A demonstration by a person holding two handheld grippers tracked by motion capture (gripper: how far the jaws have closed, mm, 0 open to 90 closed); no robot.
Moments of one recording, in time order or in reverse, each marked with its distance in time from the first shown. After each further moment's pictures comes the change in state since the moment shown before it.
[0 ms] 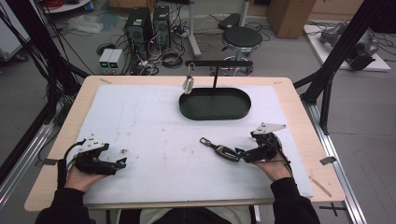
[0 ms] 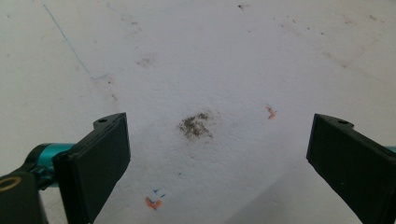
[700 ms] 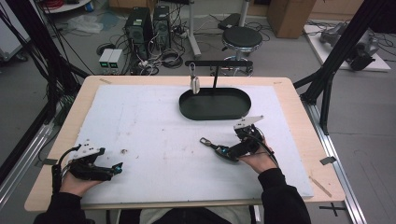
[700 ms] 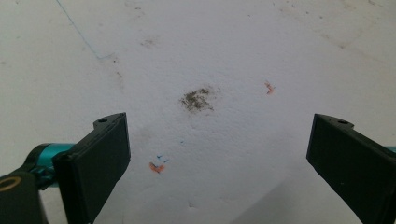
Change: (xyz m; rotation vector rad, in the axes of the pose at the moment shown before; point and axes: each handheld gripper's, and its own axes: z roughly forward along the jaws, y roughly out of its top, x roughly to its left) left arm -0.001 -0.013 -0.011 0.000 0.005 0.005; right arm 0.022 0.038 0.035 0.092 0.073 -0.065
